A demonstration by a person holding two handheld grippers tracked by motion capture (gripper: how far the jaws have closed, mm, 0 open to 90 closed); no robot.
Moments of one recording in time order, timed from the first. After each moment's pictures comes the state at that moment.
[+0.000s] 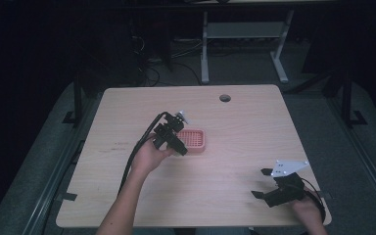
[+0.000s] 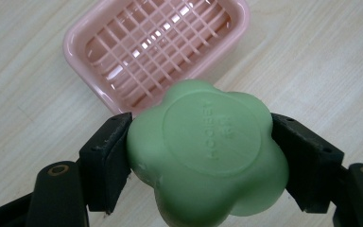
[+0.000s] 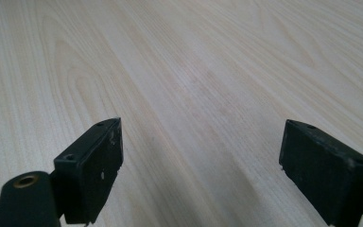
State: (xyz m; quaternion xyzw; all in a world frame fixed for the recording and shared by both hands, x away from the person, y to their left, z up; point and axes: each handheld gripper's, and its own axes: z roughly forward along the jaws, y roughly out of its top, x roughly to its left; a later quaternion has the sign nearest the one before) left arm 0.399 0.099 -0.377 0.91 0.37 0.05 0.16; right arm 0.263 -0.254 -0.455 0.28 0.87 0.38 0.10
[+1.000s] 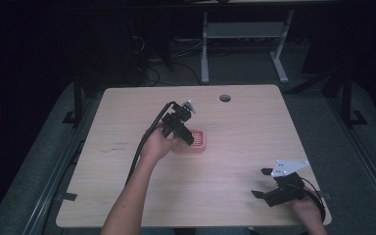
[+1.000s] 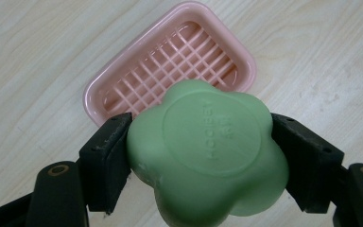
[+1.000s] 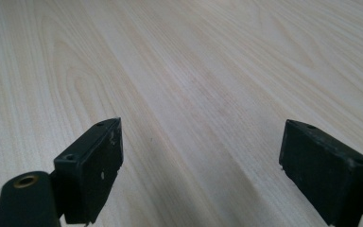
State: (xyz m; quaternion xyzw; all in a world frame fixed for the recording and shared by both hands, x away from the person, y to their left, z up) left arm 0.428 0.077 -0.367 0.91 0.37 0.05 0.15; right arm 0.264 -0.254 -0.455 0.28 0.87 0.38 0.10
